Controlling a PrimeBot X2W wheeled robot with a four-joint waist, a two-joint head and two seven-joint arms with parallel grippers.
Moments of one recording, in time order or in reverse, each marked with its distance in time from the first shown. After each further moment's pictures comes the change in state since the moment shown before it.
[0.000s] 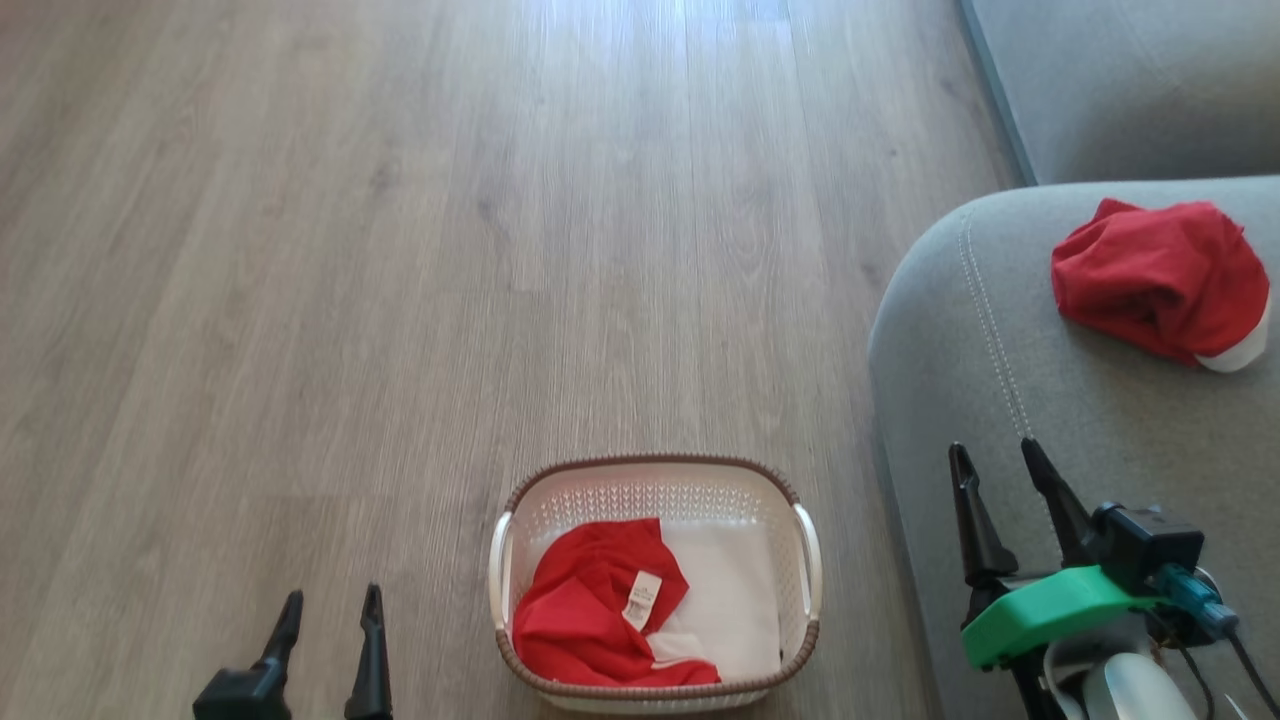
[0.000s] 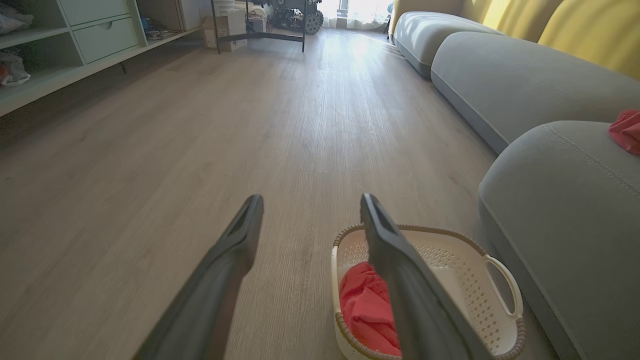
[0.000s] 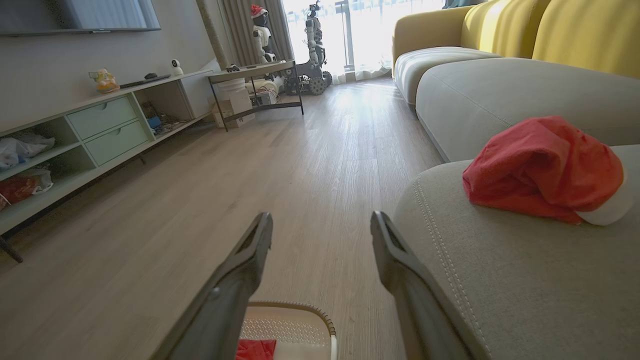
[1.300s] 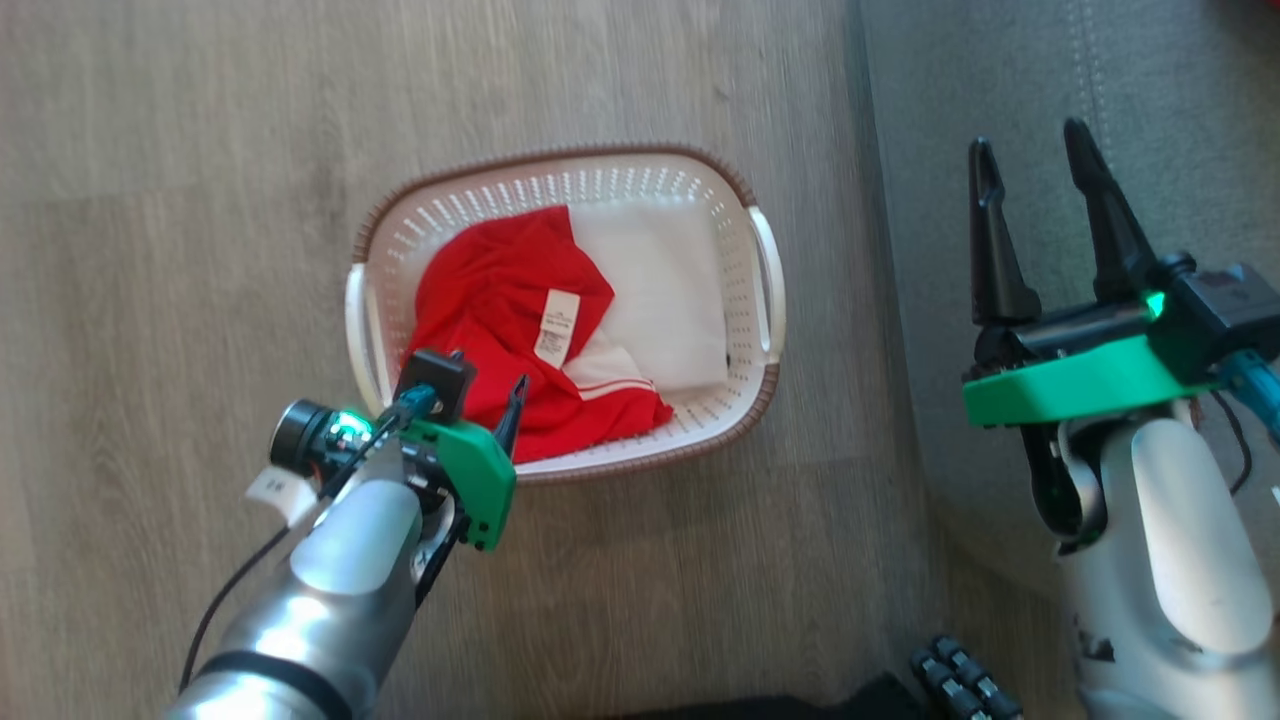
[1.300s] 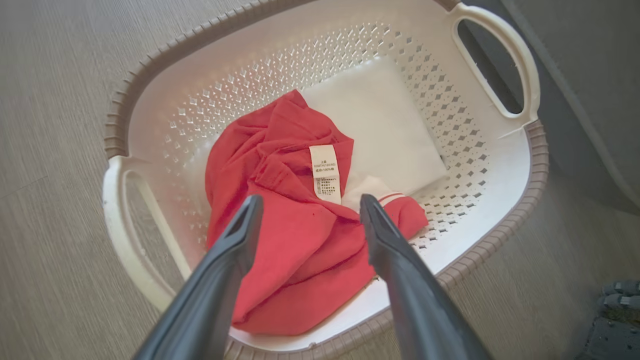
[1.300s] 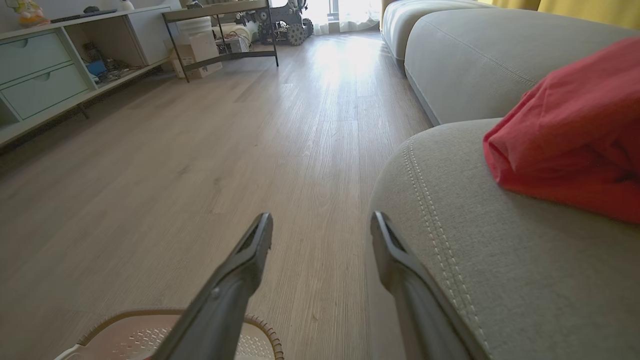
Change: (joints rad) left arm -0.807 -0.257 -0.274 0.880 0.145 -0.326 0.102; right arm -0.324 0.000 0.016 -0.188 -0.077 0.000 -0.003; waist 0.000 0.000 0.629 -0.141
